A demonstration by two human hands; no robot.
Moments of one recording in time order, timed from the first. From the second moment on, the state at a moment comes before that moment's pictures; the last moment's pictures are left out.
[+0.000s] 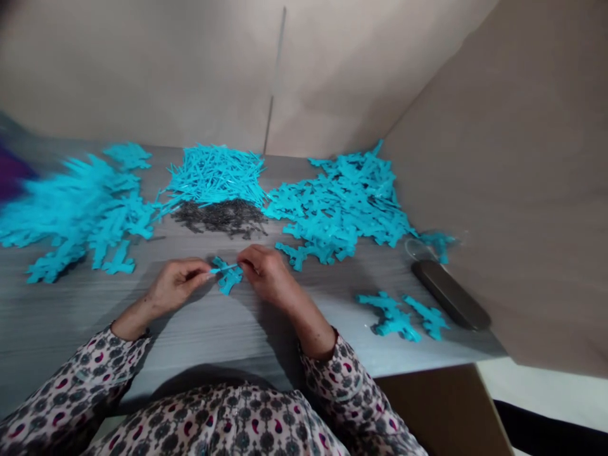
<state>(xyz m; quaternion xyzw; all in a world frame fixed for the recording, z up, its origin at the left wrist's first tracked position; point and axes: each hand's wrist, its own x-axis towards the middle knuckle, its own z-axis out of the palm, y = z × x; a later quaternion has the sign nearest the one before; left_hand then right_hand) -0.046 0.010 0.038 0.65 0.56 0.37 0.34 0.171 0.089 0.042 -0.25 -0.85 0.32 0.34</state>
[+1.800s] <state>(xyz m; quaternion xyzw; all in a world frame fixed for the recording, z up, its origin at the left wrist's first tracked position) -0.066 0.040 0.008 0.80 0.51 0.30 0.11 0.182 0.080 0.011 -0.40 -0.78 0.31 0.37</state>
